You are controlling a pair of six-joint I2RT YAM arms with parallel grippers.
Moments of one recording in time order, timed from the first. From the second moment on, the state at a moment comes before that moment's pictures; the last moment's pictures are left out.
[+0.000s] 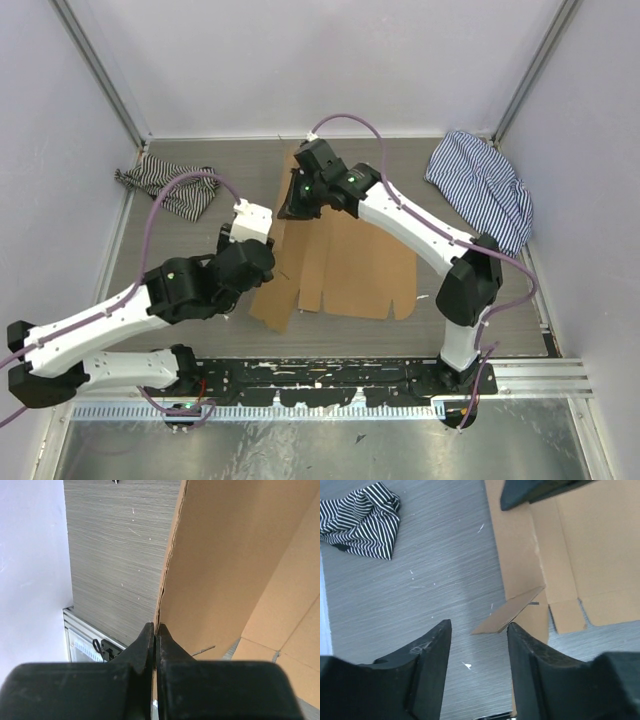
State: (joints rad) left arm -1.18 1.05 1.16 -0.93 -0.82 -0.42; right arm 0.78 1.84 1.80 -0.72 -0.12 0.85
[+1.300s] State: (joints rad) left arm -1.30 1.12 1.08 -0.67 -0.76 -0.11; right arm 0.59 1.51 1.06 0.06 -0.58 1.07
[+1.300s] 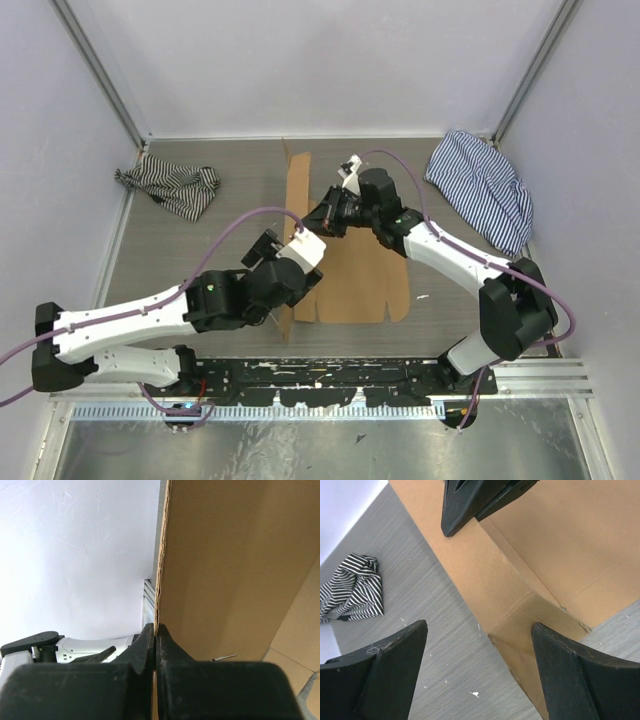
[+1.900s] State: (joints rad) left arm -1.32 1.19 1.00 -0.53 -0.96 -0.05; right arm 0.59 1.53 1.07 0.07 -0.62 1.08
